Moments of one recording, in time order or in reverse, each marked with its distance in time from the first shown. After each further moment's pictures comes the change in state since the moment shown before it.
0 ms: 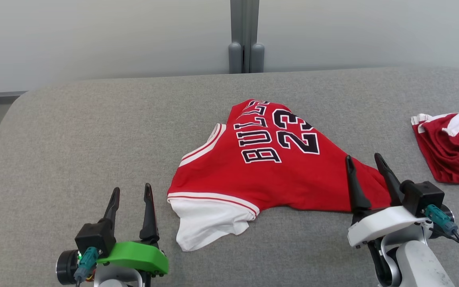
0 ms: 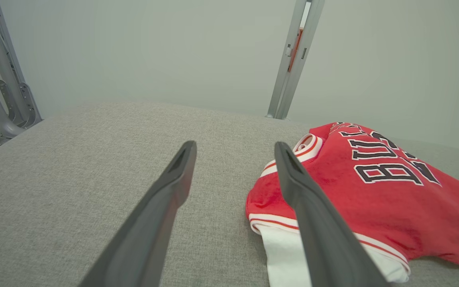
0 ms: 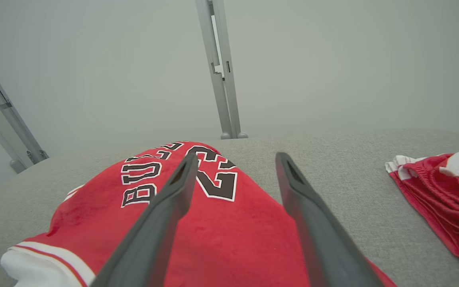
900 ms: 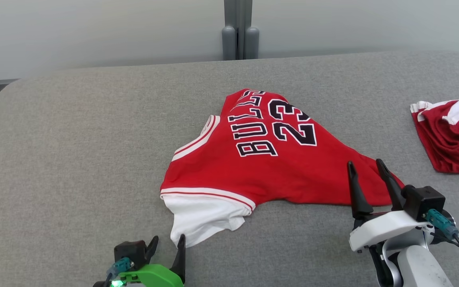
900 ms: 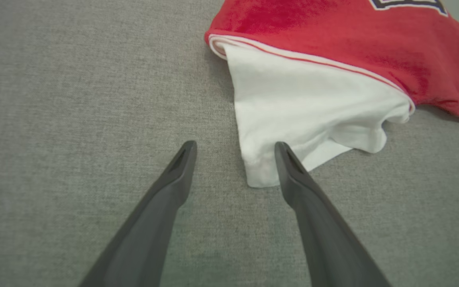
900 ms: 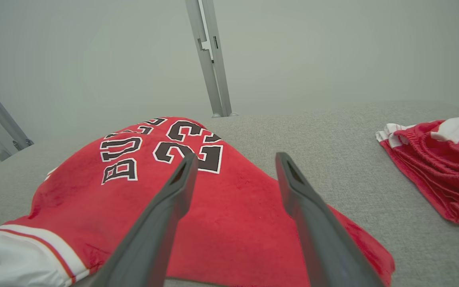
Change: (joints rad) left arm 0.027 0.001 -0.113 0.174 -0.089 -0.068 0.203; right arm 0.020 0.000 -0.007 0.002 0.003 0.000 0.003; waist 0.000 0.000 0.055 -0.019
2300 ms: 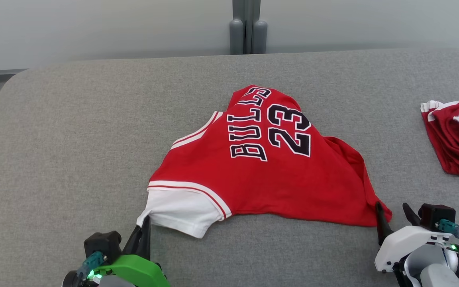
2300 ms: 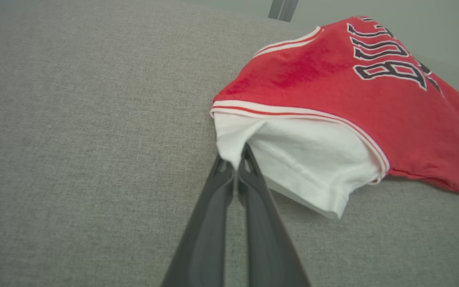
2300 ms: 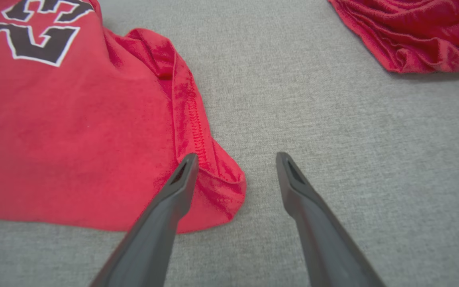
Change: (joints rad) left arm 0.044 0.091 0.014 -0.230 -0.033 0.081 0.021; right arm -0.005 0.000 -0.191 0.243 -0.080 0.000 0.170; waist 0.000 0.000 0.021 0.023
